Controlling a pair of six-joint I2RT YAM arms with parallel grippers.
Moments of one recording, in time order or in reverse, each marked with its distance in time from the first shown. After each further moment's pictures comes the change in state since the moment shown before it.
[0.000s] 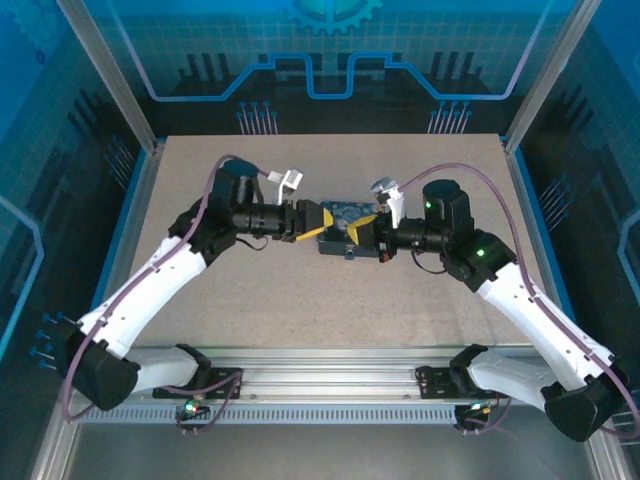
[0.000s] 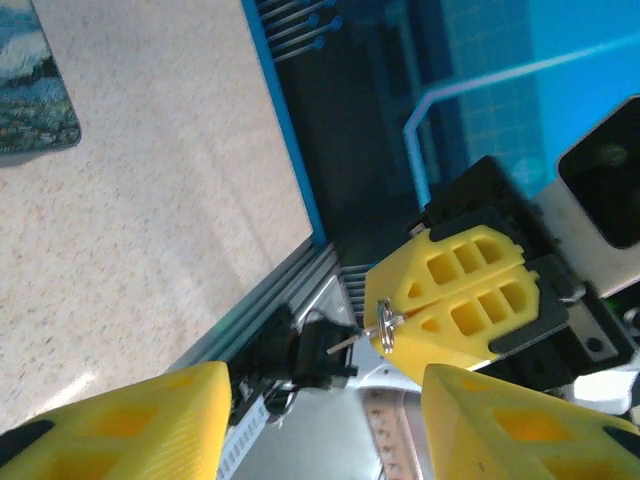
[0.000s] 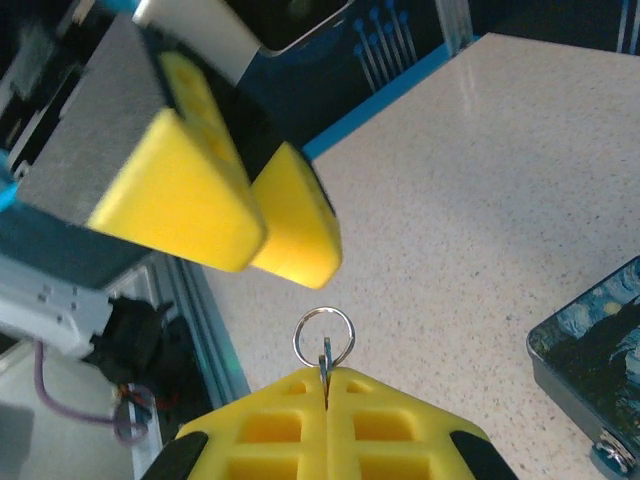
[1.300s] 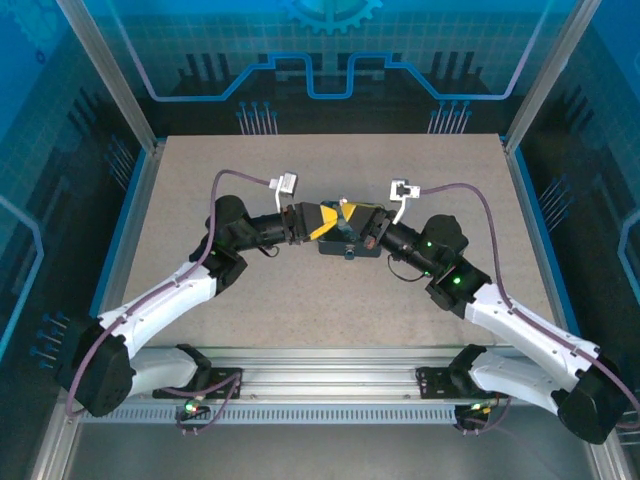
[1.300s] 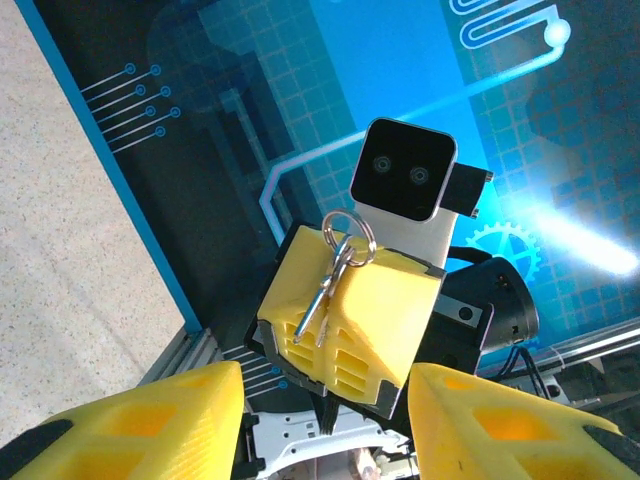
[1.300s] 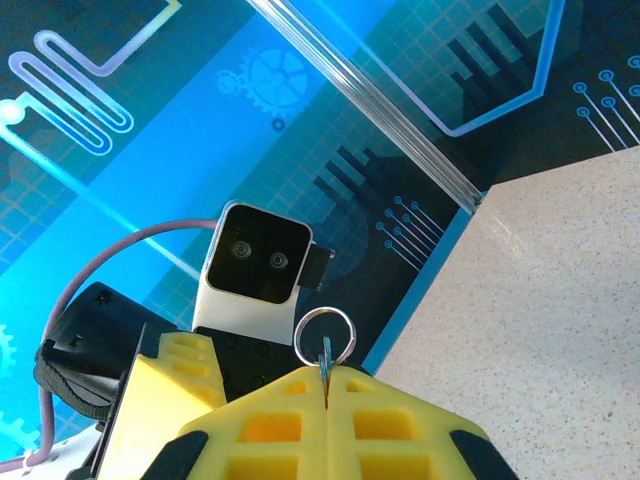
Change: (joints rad) left arm -0.043 -0.011 -0.356 0.911 -0.014 -0.376; right arm 0.135 -0.050 -0.321 0.750 0.350 0.625
